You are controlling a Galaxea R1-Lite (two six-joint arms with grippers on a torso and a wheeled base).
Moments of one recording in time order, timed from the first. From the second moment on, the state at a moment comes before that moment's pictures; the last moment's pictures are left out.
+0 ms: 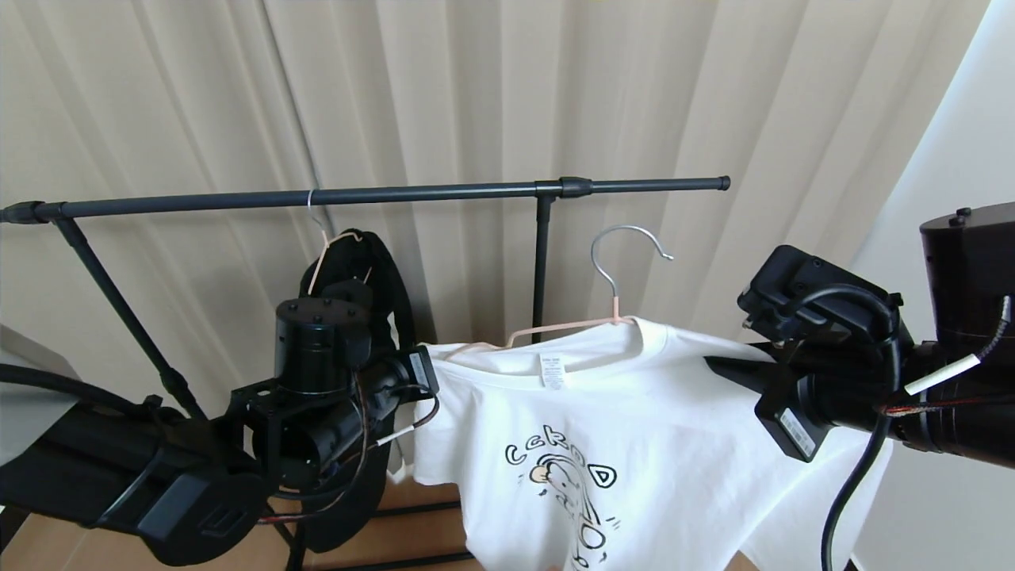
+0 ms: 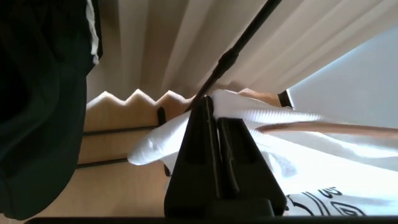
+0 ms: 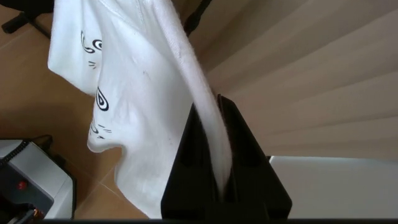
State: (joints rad) left arm -0.54 1.85 -0.68 -0.82 0.27 -0.43; right arm 0.60 1.41 -0.86 -0.01 -0.20 -0.39
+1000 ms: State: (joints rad) left arm -0.68 1.74 -0.61 -0.82 0.27 -0.38; right arm 0.69 1.49 -0.67 -0.28 -0.06 -0.20
